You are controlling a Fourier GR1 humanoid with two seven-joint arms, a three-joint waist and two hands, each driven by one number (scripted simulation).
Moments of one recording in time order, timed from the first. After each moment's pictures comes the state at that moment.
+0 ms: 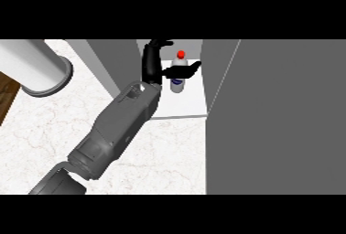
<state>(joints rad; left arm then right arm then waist) -1.11 0.00 -0.33 -0.40 0.49 0.68 -0.49 0.89 -0.17 -0.27 -2.36 -0.38 0.66 -0.32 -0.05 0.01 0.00</state>
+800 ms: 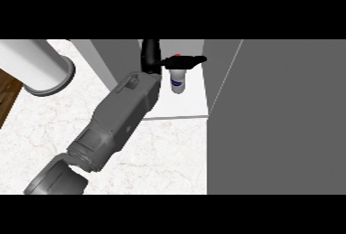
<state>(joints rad) -1.19 0.00 -0.23 -0.32 0.52 0.54 -0.58 0.88 -0.17 -0.29 -2.36 -0.40 0.67 -0.32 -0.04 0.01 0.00</state>
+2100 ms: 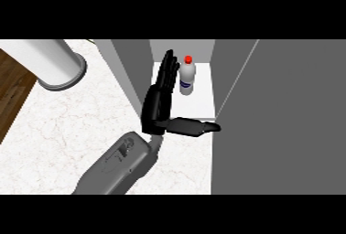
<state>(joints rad) -0.60 0.04 -0.55 -1.22 0.55 0.54 -0.40 0.85 -0.16 -0.21 -2.38 -0.41 0.60 -0.23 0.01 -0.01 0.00</state>
